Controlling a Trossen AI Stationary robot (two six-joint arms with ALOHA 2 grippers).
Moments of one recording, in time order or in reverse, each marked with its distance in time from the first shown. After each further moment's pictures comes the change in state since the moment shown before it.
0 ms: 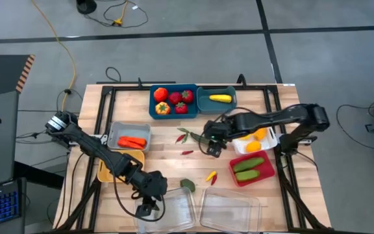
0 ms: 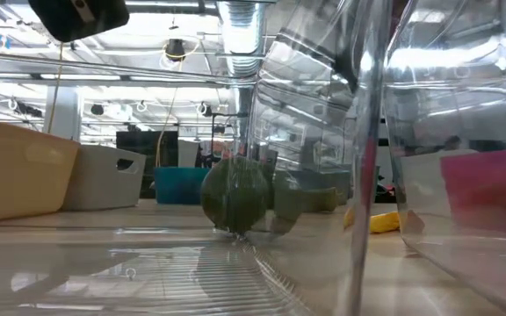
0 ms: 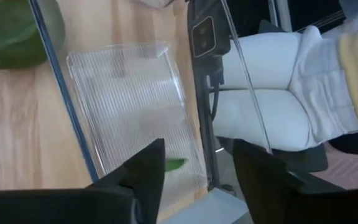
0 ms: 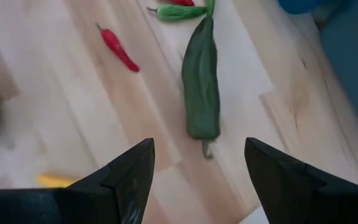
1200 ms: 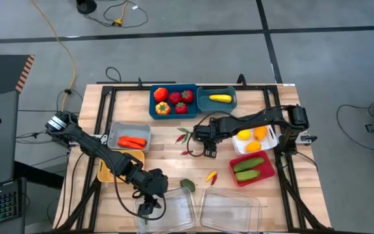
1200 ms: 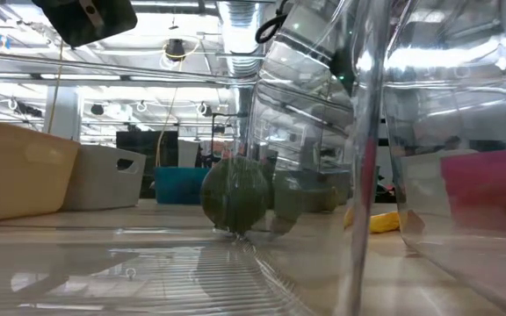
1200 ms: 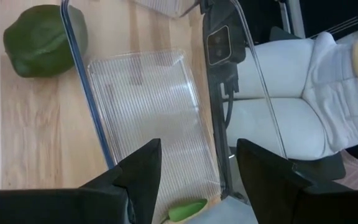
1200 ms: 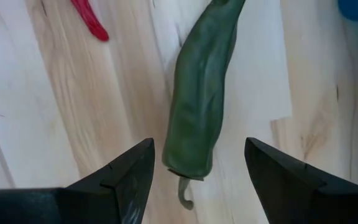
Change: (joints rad) left arm 0.005 0.000 0.000 -0.008 -0.051 0.010; right arm -0.063 0.243 0.001 0.100 0.003 -0.305
